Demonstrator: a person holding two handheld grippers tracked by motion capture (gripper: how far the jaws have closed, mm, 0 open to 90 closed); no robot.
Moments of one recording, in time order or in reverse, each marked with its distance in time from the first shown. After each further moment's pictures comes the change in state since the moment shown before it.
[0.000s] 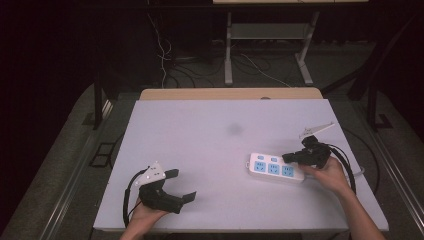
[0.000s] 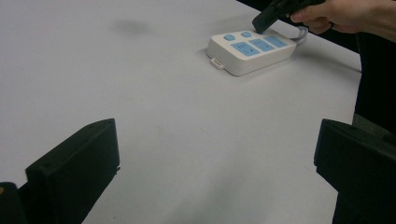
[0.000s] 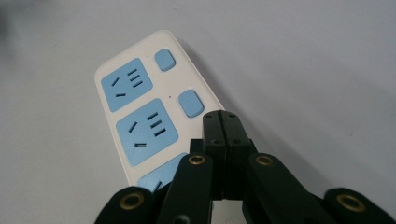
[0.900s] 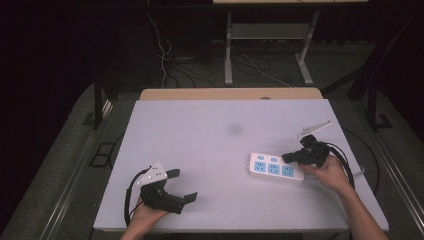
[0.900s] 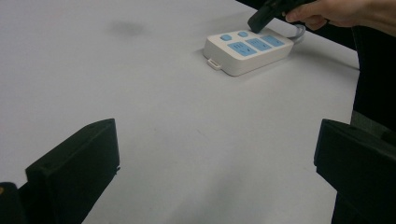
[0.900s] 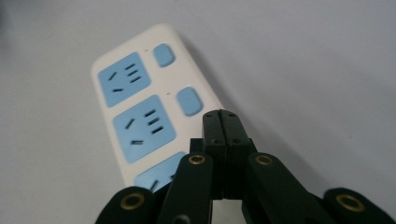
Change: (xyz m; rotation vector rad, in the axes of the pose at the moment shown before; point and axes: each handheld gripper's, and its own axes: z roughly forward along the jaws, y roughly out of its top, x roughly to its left) left arm -0.002 0.002 0.001 0.000 -0.006 0.015; right arm -0.003 0.006 0.003 0.042 -0.010 -0.032
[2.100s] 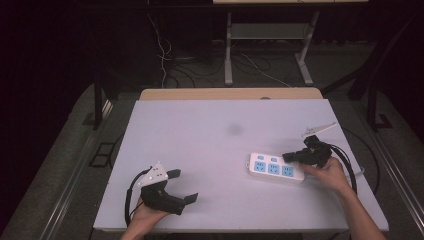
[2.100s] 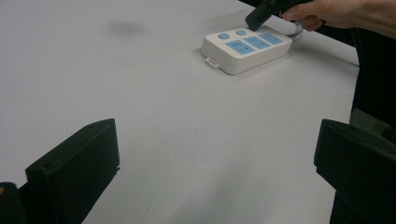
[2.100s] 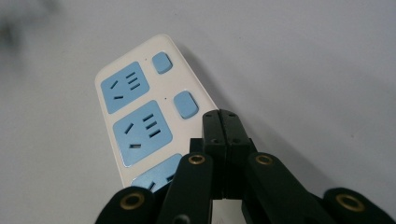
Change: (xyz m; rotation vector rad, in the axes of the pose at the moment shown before) left arm -0.001 0.000 0.002 0.011 -0.001 0.015; right arm -0.009 -0.011 0.000 -0.073 0.064 0.056
